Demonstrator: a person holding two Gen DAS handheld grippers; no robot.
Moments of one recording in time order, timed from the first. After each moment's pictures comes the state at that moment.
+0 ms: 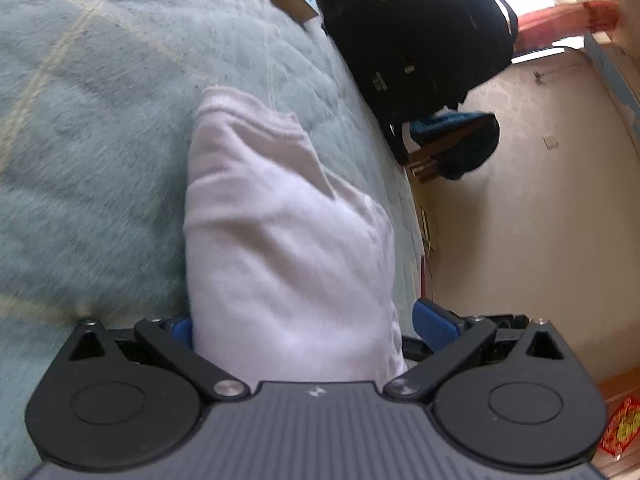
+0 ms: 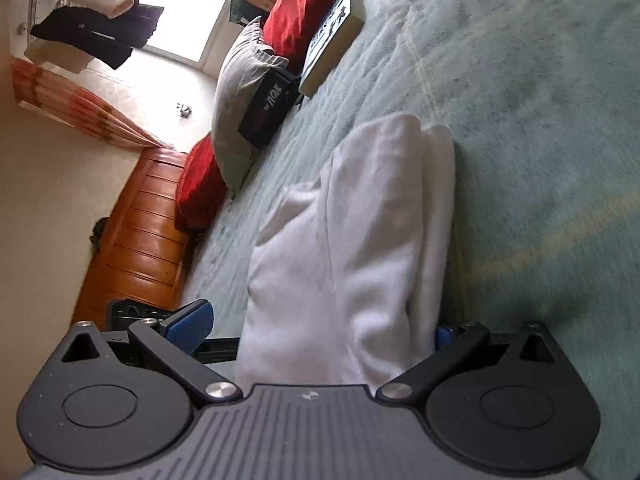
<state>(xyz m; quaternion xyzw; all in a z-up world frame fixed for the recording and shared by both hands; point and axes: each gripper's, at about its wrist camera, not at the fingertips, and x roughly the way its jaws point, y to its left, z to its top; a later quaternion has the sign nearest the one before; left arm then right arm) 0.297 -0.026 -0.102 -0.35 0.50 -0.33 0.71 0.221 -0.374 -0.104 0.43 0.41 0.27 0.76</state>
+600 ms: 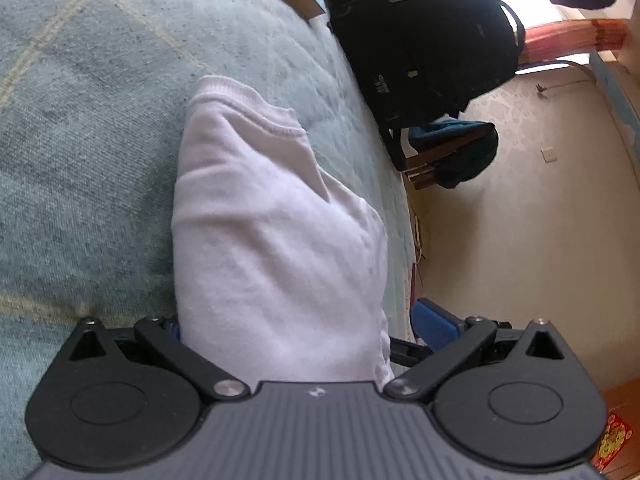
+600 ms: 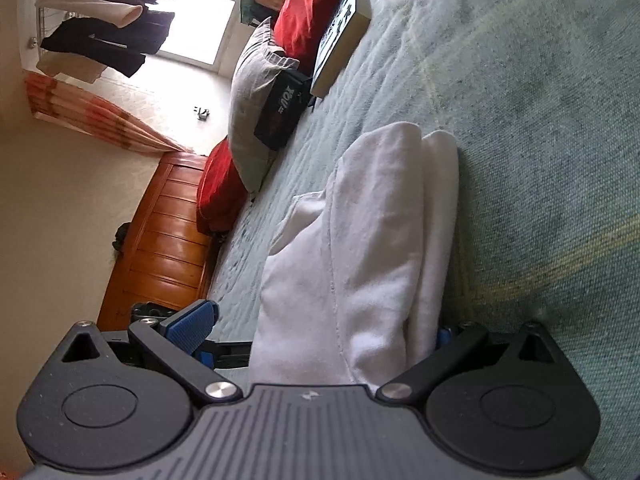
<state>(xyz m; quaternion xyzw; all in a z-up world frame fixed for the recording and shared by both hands) 0.290 -0.023 -0.102 -0.37 0.51 -0.34 0.69 0.225 -0.384 -0.107 0.45 0.40 0.28 0.75</state>
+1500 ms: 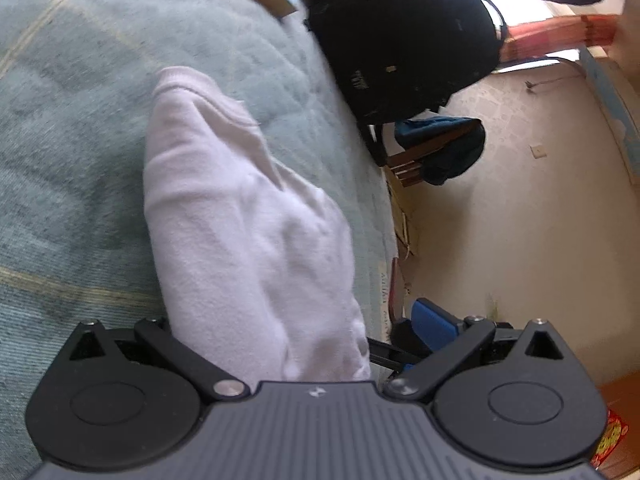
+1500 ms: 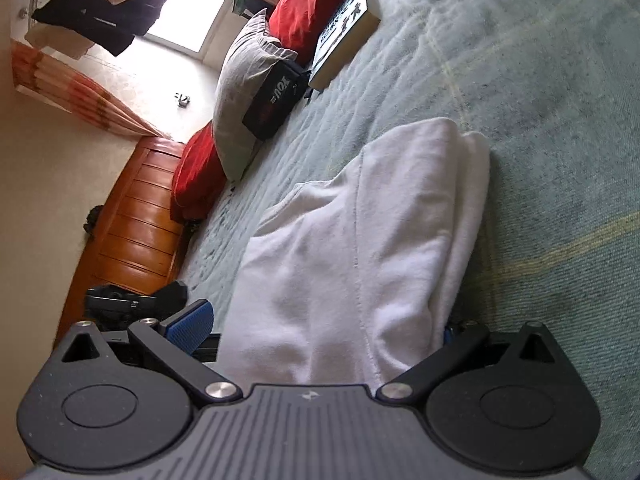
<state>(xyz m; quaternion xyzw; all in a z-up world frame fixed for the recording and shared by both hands) 0.275 -0.024 -0.077 -0.37 0.50 -0.35 0.70 0.208 -0.357 -0.079 0.40 0.42 0.26 0.78</state>
